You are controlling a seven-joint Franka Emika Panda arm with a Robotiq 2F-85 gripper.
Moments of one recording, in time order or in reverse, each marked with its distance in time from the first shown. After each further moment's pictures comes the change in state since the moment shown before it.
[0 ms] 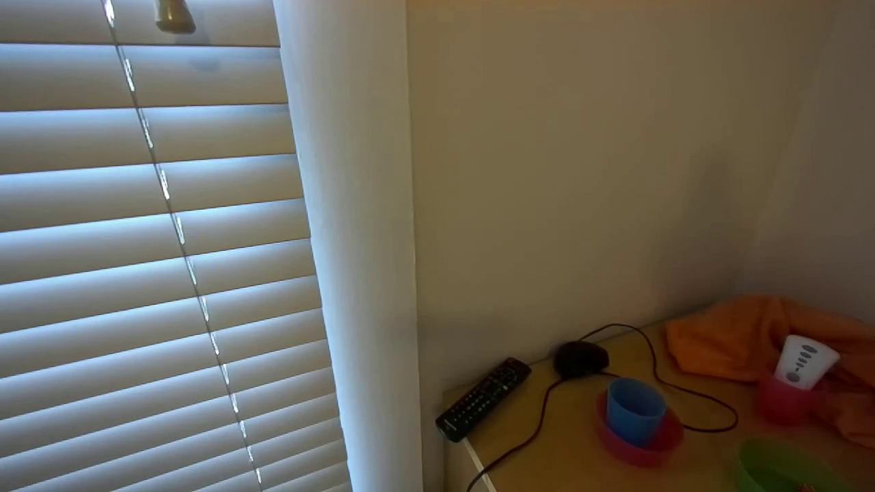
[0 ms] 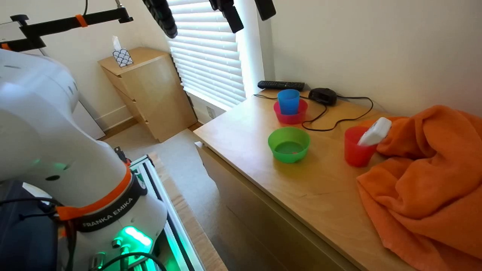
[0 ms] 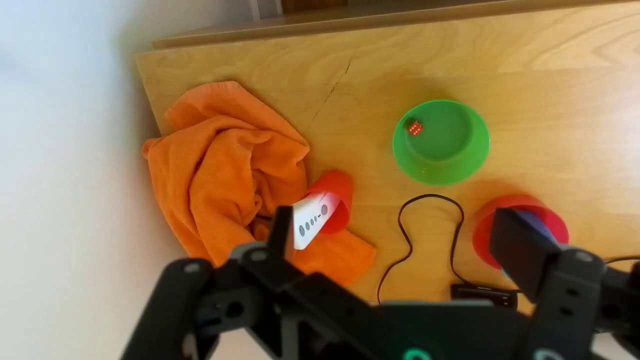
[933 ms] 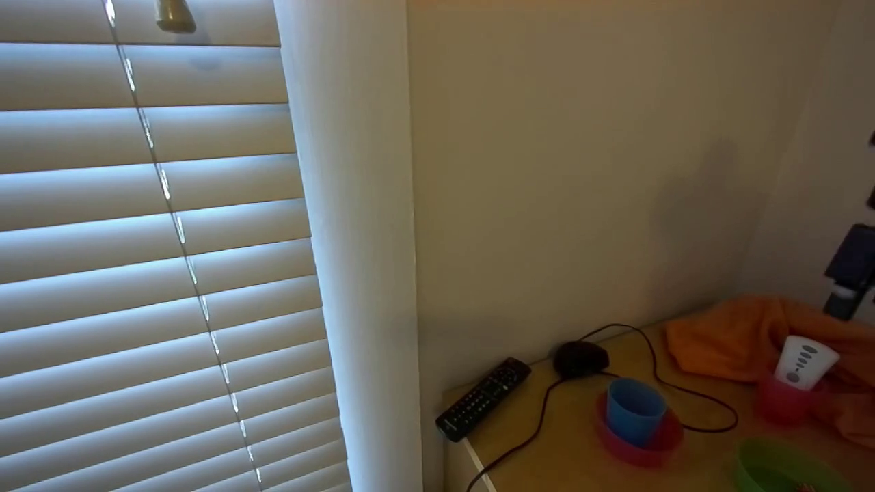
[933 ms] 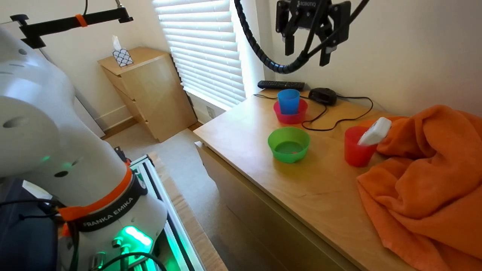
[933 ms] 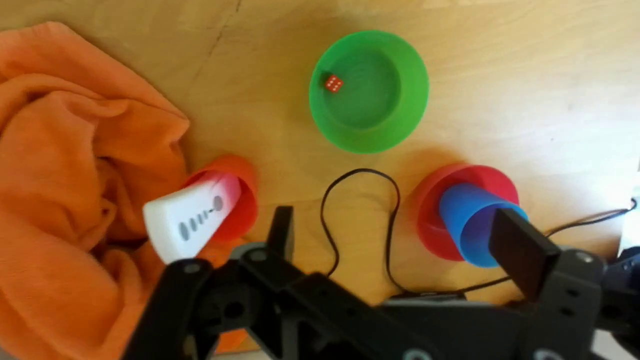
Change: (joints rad) arm 0.134 0.656 -0.206 0.329 0.291 0.119 -0.199
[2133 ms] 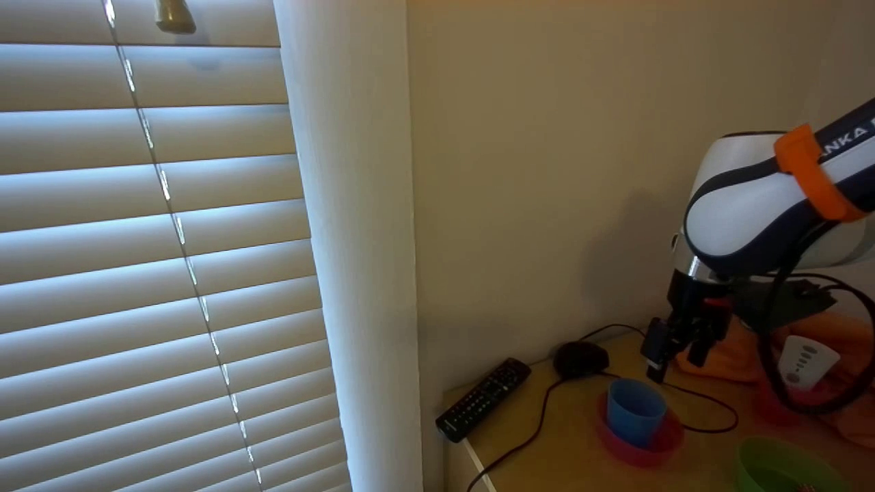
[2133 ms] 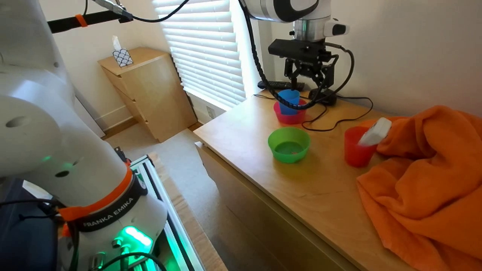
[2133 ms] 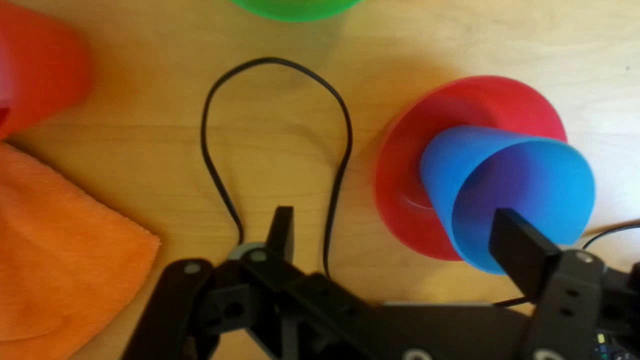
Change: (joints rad) arm 0.008 0.514 0.200 0.198 0.060 0.314 0.043
